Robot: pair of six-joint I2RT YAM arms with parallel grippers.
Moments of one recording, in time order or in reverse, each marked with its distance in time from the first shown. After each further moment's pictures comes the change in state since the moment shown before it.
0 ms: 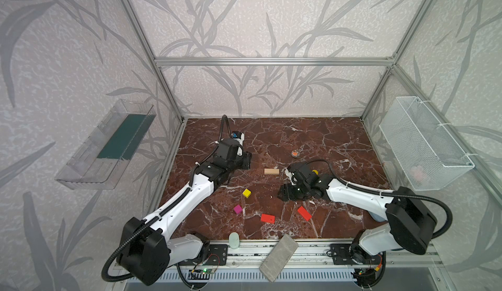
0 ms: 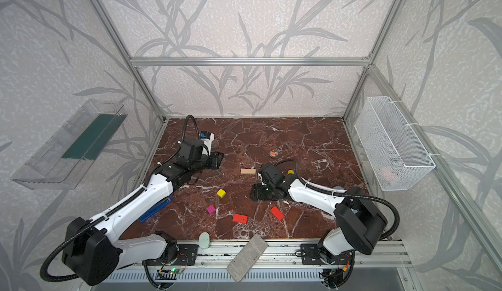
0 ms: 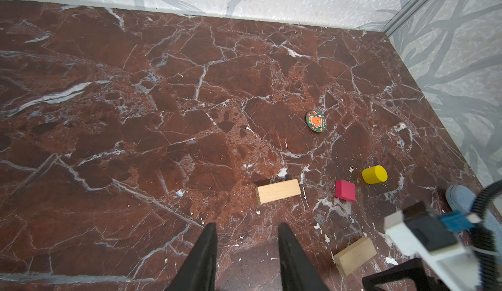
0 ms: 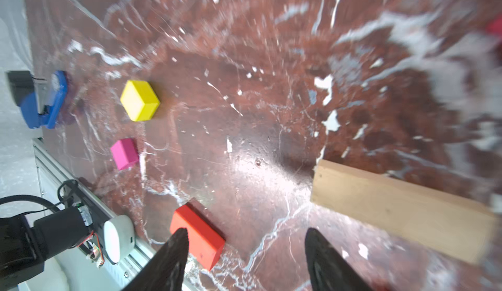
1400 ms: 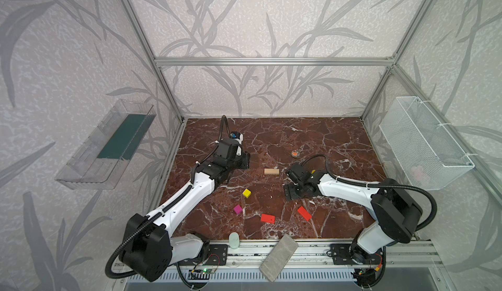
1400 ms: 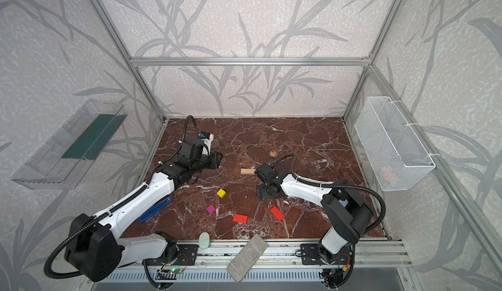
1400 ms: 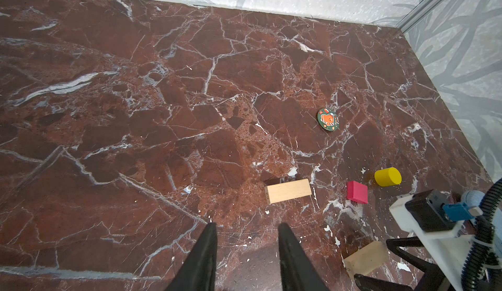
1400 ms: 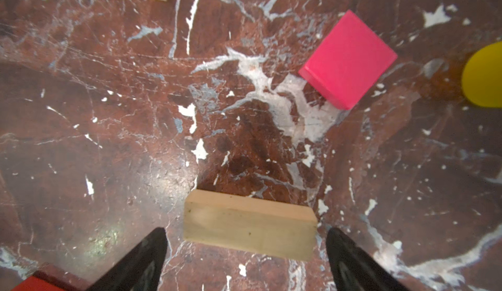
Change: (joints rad) left arm 0.026 0.029 -0.006 0.003 0.000 -0.002; right arm 0.002 0.167 0.072 -0.151 0.329 -0.100
